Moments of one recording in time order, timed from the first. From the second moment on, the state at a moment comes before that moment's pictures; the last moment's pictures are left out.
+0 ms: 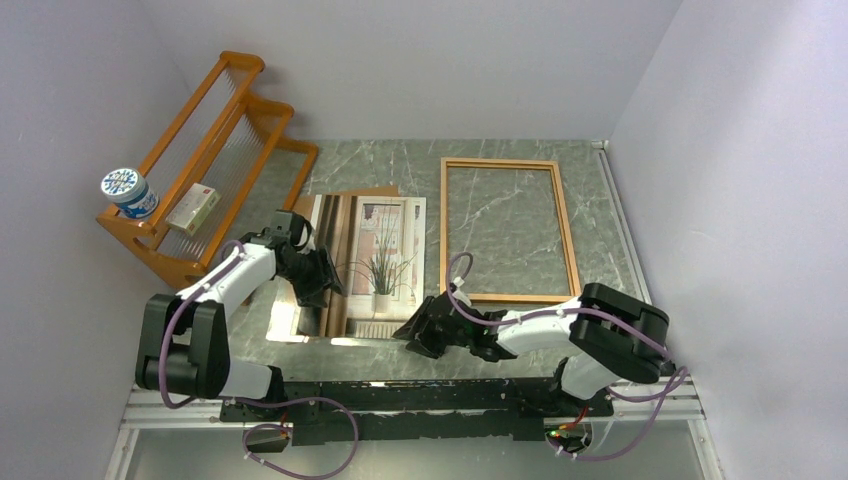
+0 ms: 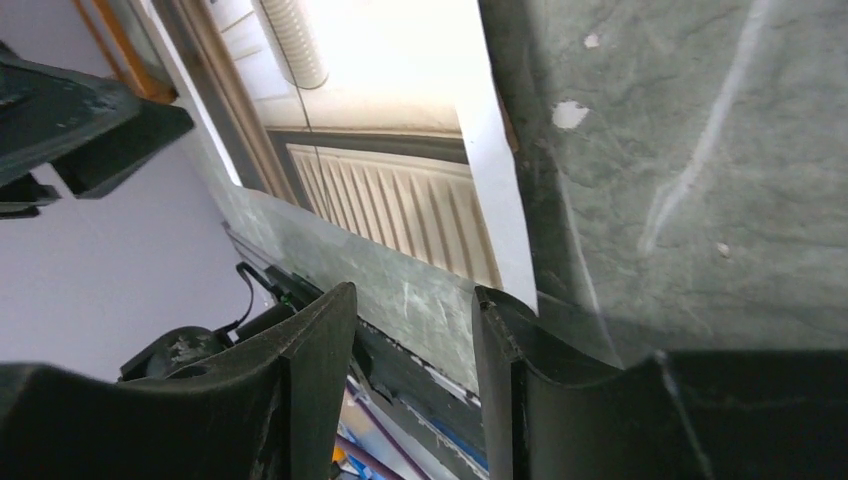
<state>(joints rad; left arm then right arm) -0.17 1.38 0.80 -0.70 0.34 -0.57 1.13 1.51 0.47 0.31 0.06 1.59</state>
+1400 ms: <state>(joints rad) -0.25 1.51 0.78 -0.79 0.27 -0.68 1.17 1.81 0.33 1.11 0.08 1.62</state>
